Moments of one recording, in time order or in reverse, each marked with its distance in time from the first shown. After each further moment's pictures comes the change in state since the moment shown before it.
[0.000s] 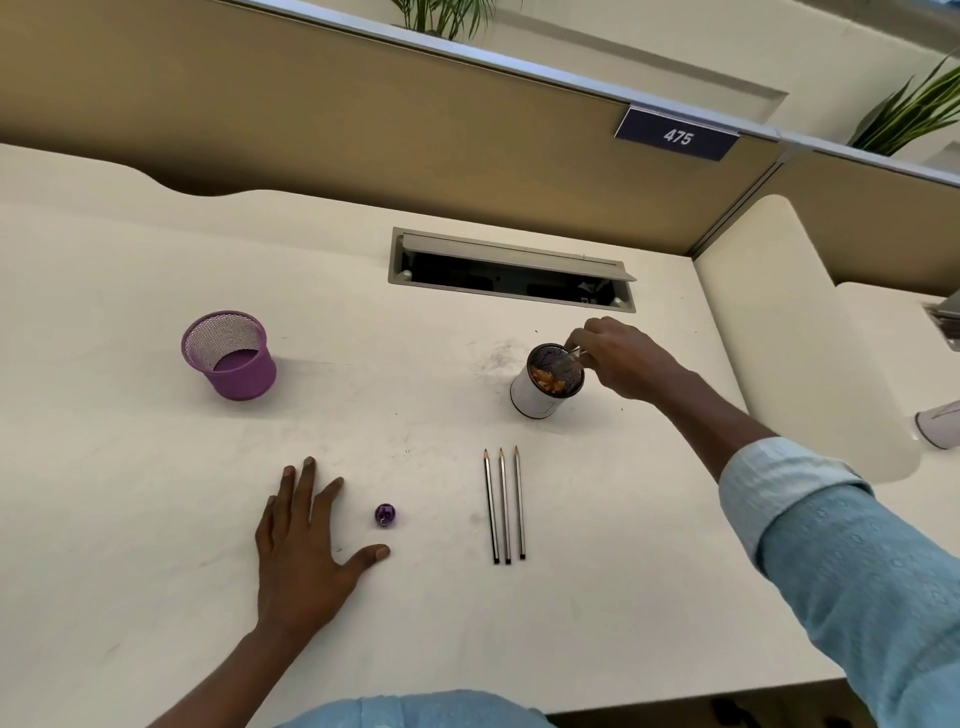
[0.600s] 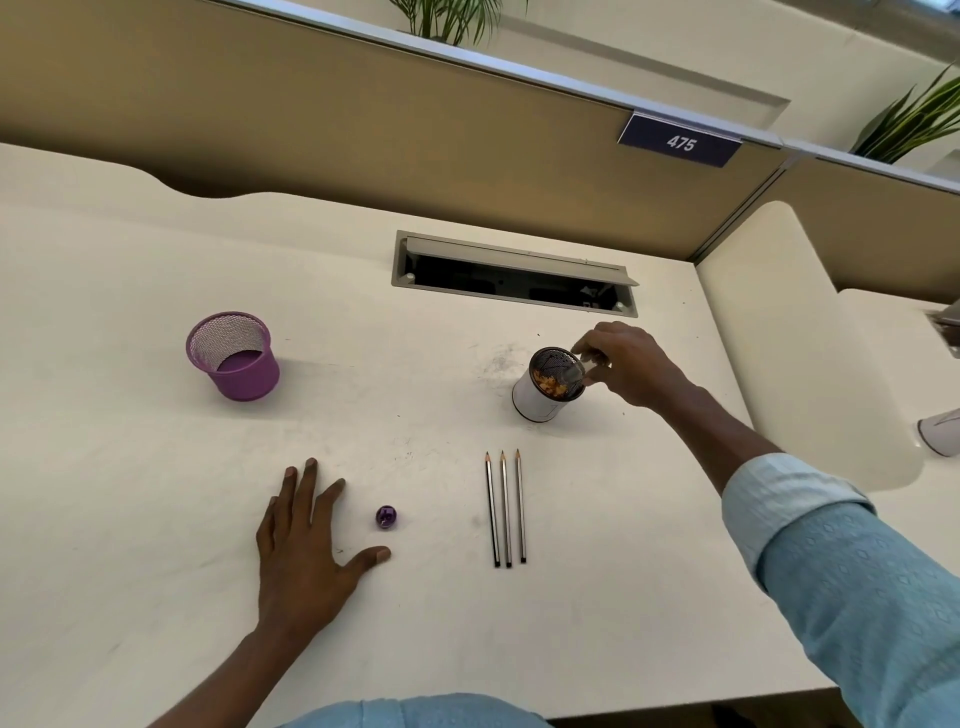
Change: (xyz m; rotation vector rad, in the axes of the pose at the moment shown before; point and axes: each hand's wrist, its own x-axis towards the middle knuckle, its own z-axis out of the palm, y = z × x) left_hand 0.000 0.004 -0.004 -0.015 -0.011 -0.014; right_hand -0.004 0.007 0.009 0.202 0.123 0.037
